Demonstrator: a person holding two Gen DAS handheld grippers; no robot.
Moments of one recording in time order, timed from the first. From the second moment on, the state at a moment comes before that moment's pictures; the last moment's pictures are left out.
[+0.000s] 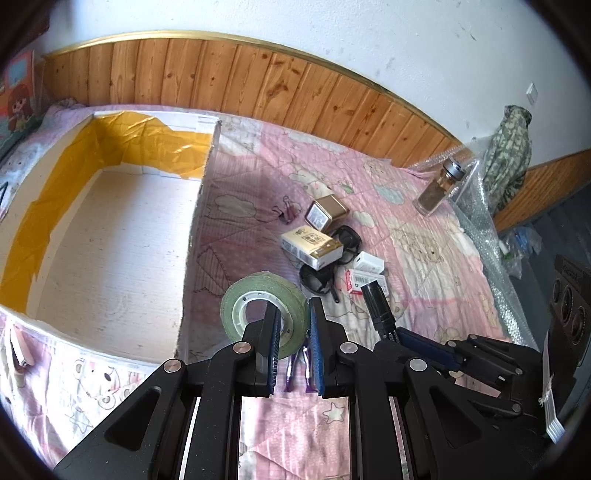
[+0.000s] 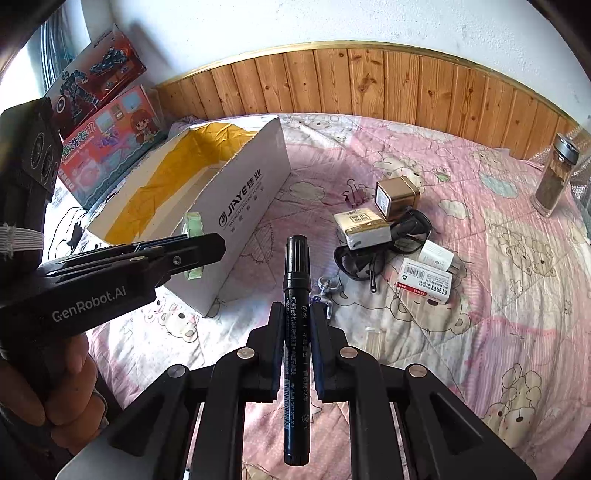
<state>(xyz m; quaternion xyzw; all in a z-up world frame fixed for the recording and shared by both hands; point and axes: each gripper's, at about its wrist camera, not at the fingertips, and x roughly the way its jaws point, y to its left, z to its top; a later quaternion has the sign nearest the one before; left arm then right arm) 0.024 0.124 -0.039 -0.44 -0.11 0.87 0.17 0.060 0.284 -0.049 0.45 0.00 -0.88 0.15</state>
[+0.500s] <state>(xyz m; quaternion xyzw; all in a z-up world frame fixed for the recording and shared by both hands) 0.029 0.079 -0.018 -0.42 -0.14 0.89 0.13 0.055 0.233 -0.016 0.43 0.04 -0.88 0.19</state>
